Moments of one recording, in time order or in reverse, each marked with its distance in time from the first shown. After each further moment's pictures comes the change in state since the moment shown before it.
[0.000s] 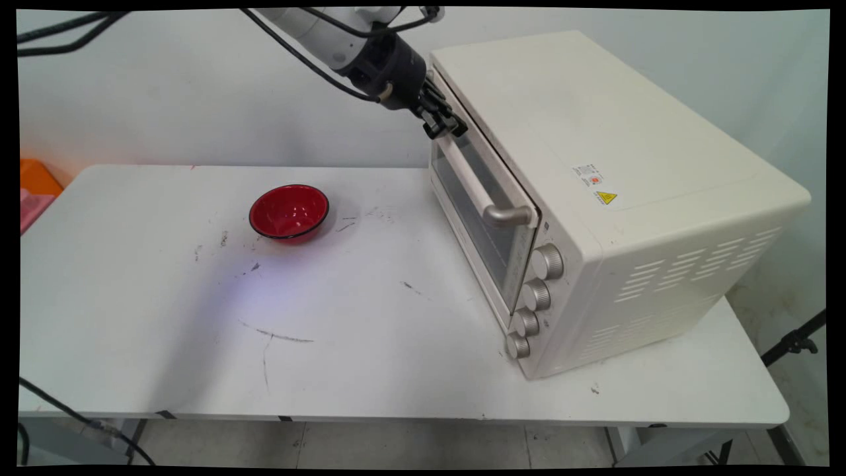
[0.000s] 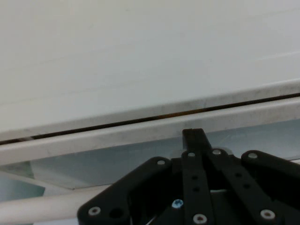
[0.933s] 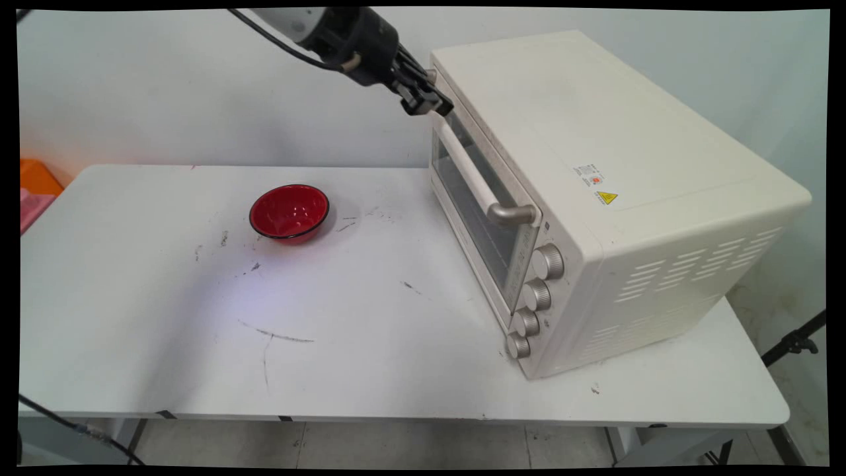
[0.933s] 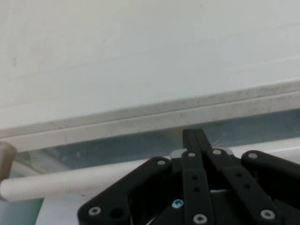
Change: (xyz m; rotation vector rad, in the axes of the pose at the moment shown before) arm -0.006 -0.010 -0.041 -0.027 0.067 -0.022
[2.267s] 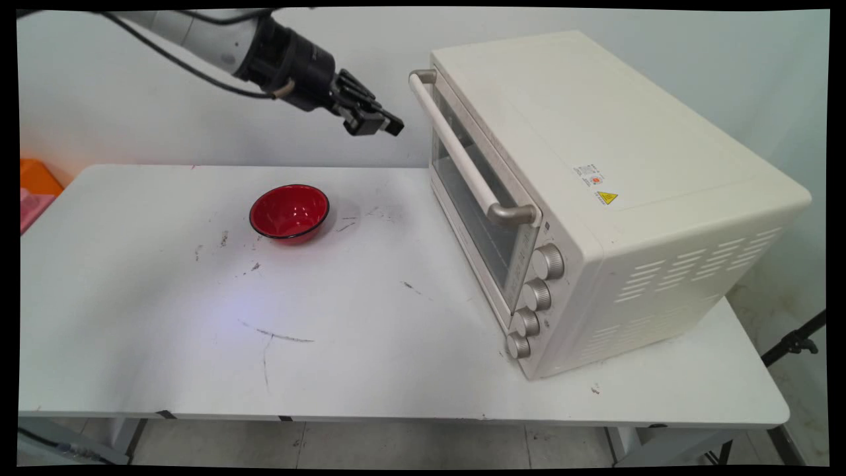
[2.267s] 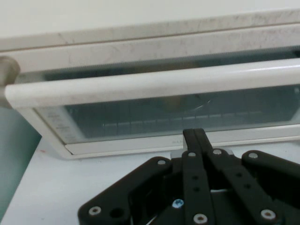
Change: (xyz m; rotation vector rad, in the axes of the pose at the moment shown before) arm -0.076 -0.011 -0.039 -0.036 0.045 -0.088
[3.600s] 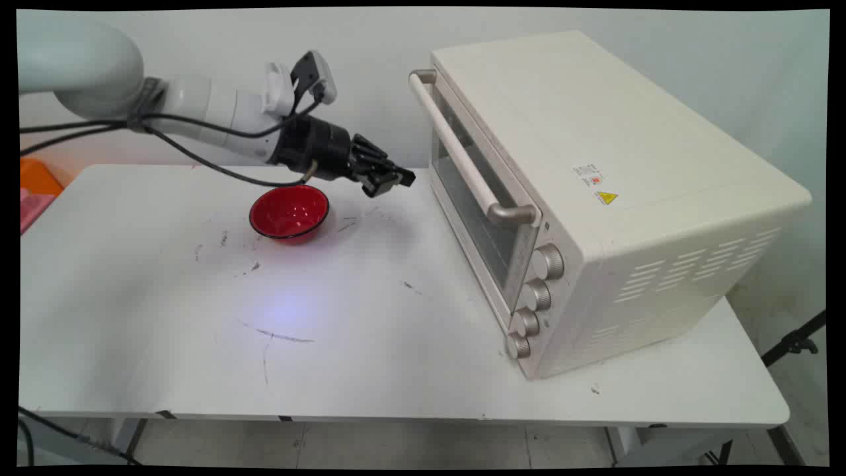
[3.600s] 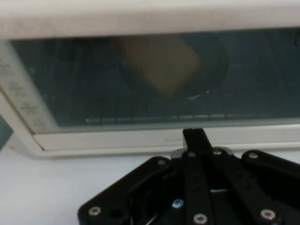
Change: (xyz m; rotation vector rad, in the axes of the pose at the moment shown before) arm -0.086 0.020 0.067 0.012 0.106 -0.050
